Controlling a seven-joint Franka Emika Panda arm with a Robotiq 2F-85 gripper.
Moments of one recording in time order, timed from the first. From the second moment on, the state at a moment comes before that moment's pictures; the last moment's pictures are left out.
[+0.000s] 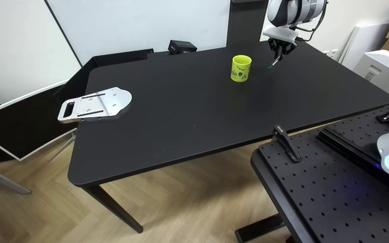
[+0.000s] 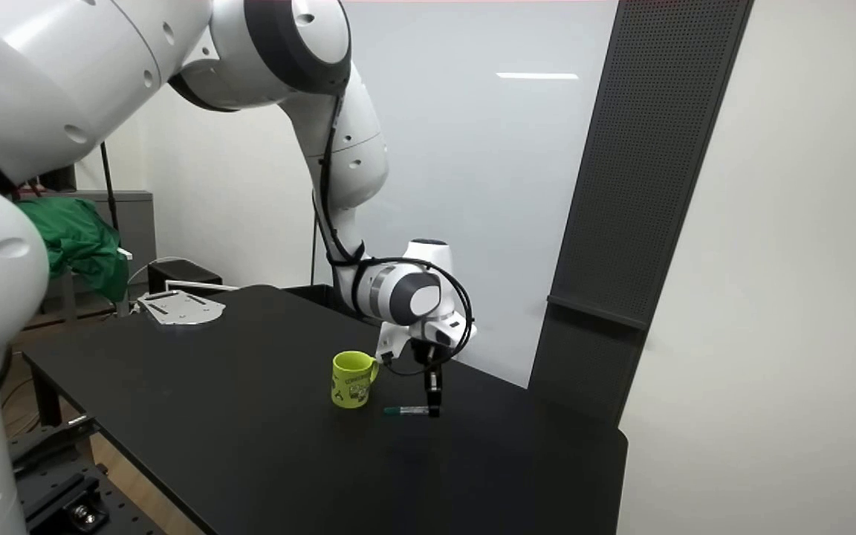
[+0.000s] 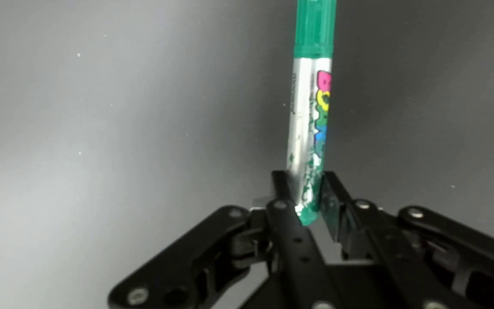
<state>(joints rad) 0.17 0.81 -0.29 -1.93 0.17 2.81 0.86</state>
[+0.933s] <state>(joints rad) 0.58 0.68 -0.60 -2.14 0.09 3.23 0.82</state>
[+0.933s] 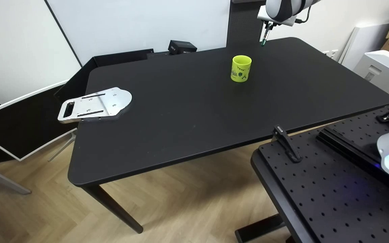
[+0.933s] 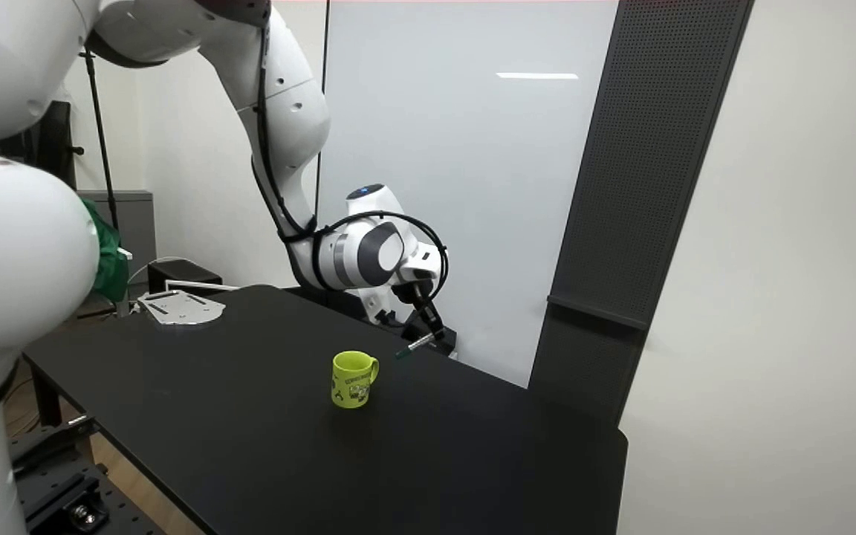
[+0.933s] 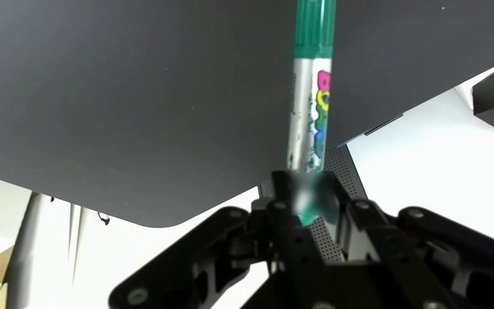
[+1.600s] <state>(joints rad) 0.73 0.68 -0.60 -2.26 0.30 3.44 0.62</state>
